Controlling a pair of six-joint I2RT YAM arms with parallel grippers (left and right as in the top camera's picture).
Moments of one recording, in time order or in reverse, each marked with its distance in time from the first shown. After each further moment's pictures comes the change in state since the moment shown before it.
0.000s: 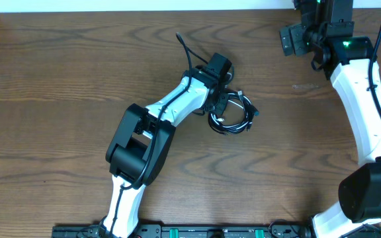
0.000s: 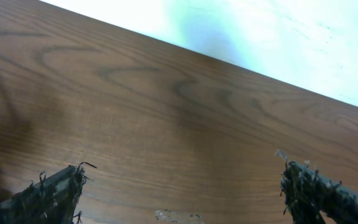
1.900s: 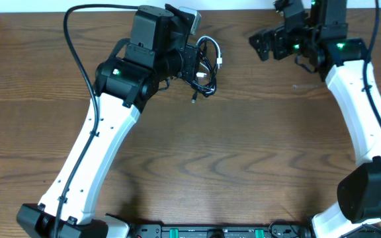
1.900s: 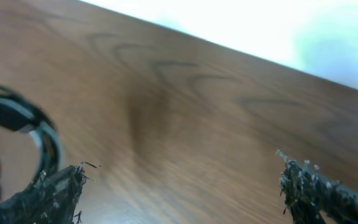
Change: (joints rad) left arm 0.169 -0.609 0.095 -0.086 0.143 0.030; right arm 0.036 0.000 -0.029 0.036 -0.527 0.105
